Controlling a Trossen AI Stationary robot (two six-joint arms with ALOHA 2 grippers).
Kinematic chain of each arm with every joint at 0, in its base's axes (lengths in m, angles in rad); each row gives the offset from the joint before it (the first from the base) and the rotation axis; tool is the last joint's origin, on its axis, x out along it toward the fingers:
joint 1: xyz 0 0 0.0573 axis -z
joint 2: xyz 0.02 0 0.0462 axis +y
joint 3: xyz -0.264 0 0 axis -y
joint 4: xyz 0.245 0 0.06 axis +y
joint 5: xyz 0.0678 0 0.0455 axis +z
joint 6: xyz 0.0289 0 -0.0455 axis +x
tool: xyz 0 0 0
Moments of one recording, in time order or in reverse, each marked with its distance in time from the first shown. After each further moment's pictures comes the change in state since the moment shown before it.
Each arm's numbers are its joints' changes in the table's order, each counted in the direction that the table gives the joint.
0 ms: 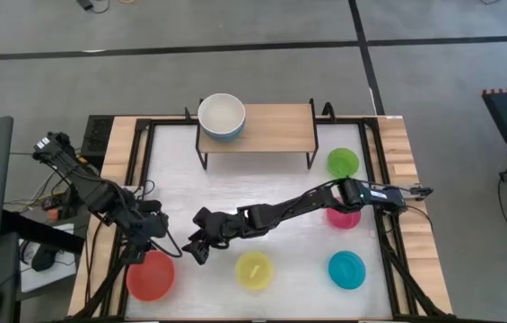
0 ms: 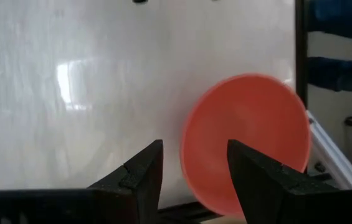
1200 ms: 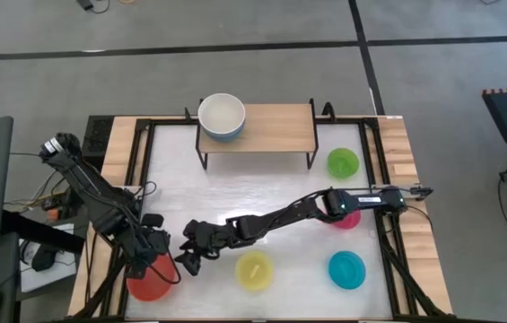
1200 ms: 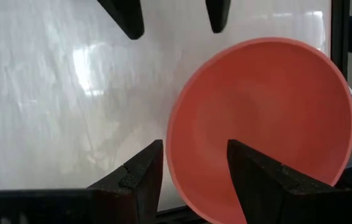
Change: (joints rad) left arm 0.152 0.150 -0.069 -0.086 0.040 -0.058; right arm -0.014 0.229 0.257 0.016 0.005 -0.096
